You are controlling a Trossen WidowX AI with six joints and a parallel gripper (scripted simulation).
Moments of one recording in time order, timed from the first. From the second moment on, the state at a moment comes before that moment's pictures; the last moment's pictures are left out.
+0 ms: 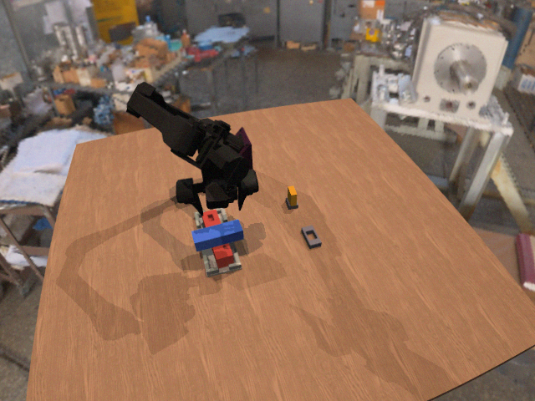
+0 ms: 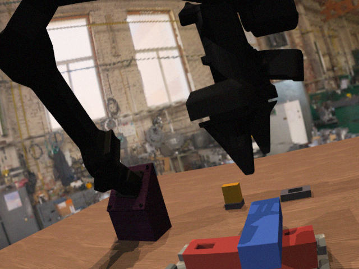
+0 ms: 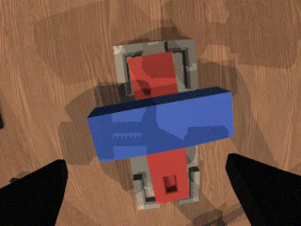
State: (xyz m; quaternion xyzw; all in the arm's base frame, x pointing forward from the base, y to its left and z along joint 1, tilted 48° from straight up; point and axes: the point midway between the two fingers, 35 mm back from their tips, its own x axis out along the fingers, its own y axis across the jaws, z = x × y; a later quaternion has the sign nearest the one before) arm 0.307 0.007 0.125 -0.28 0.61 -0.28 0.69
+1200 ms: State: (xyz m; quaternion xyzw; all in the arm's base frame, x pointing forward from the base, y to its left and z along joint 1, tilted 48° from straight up) arm 0.181 0.105 -0.094 -0.28 0.61 -0.27 0.69
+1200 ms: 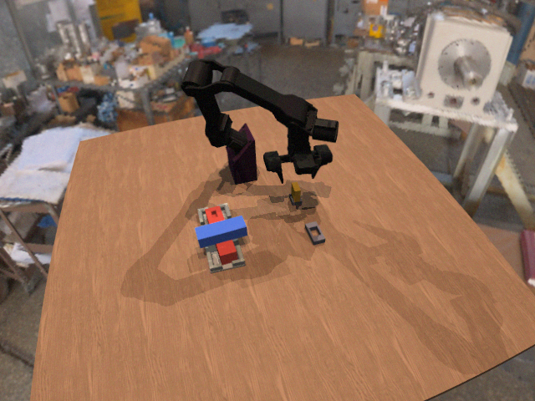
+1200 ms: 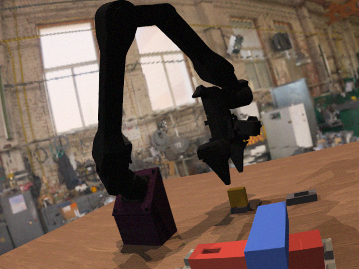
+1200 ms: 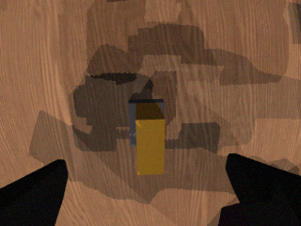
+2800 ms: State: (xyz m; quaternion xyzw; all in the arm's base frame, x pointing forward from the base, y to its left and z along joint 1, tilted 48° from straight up) arm 0.185 0.058 -0.135 -0.28 0.62 -0.27 0.68
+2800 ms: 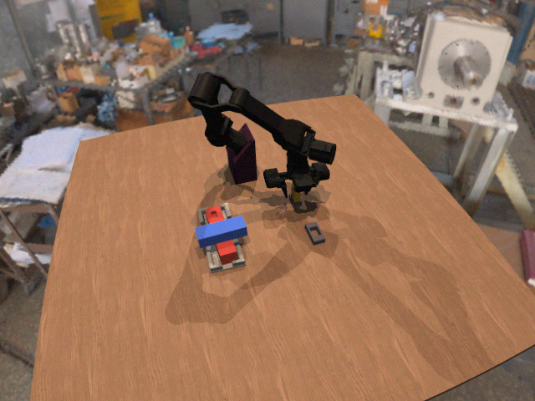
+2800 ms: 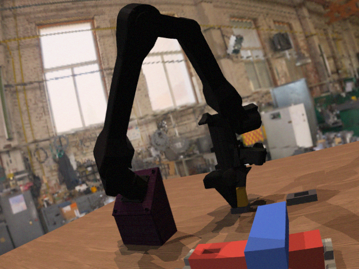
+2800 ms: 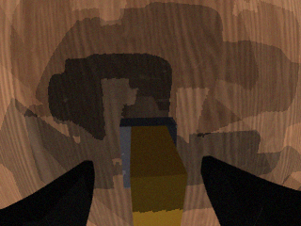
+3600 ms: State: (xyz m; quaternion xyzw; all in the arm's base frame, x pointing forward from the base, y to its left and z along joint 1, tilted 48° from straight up) arm 0.183 0.061 -0.130 -0.29 0.62 -0.28 0.68
